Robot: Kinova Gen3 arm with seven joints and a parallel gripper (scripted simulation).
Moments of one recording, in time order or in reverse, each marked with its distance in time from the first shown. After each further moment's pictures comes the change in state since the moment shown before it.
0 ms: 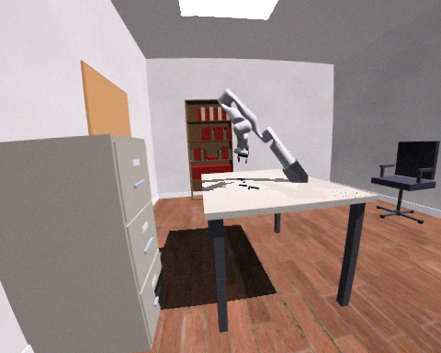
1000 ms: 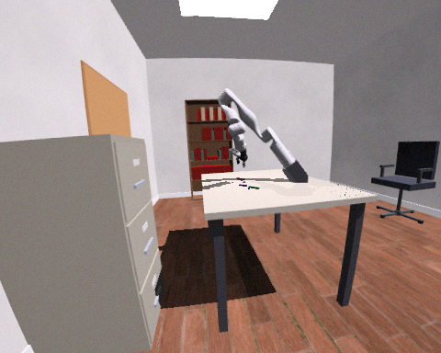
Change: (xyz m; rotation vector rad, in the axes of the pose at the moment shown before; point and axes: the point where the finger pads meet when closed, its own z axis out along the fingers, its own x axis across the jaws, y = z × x) arm 0.008 -0.014 0.025 0.049 -0.131 0.420
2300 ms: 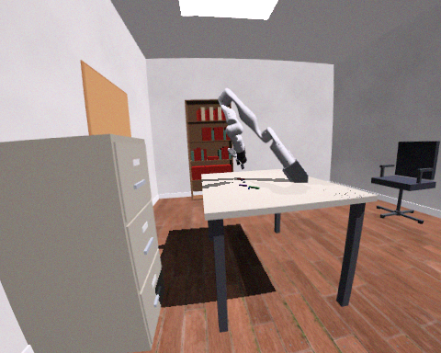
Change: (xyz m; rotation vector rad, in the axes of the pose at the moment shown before) arm 0.003 -0.008 0.013 0.011 -0.077 0.252
